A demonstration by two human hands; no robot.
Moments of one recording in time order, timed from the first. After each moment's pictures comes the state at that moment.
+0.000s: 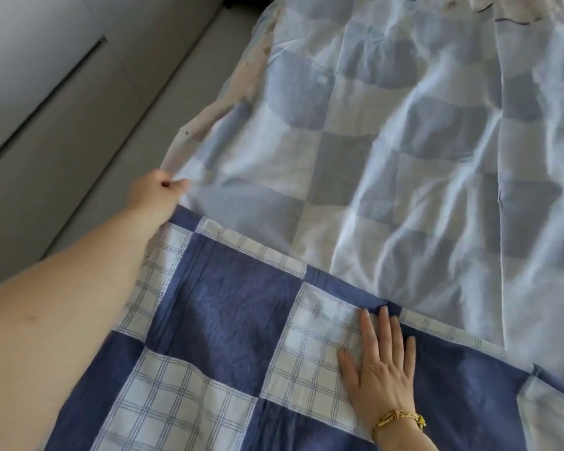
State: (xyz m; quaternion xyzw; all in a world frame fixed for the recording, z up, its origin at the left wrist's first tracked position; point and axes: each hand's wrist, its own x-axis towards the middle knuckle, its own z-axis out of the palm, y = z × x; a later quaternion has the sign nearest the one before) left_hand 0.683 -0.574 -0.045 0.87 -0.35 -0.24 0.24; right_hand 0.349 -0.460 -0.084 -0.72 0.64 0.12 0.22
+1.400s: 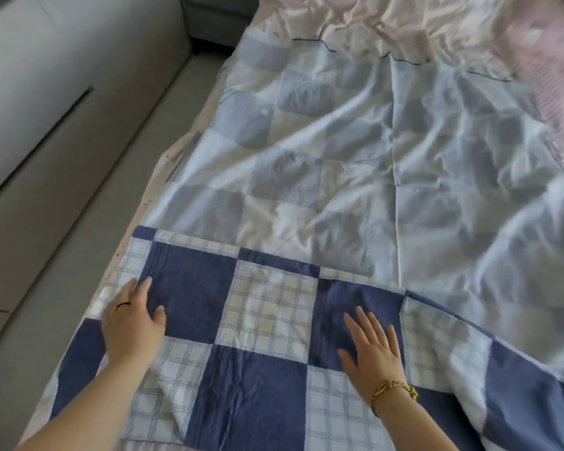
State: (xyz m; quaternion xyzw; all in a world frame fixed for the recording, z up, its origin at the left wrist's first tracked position) left_hand 0.598 -0.374 -0.020 0.88 -0.40 -0.20 0.14; right_hand 0.279 -0.401 0.003 -0.71 0.64 0.18 0.23
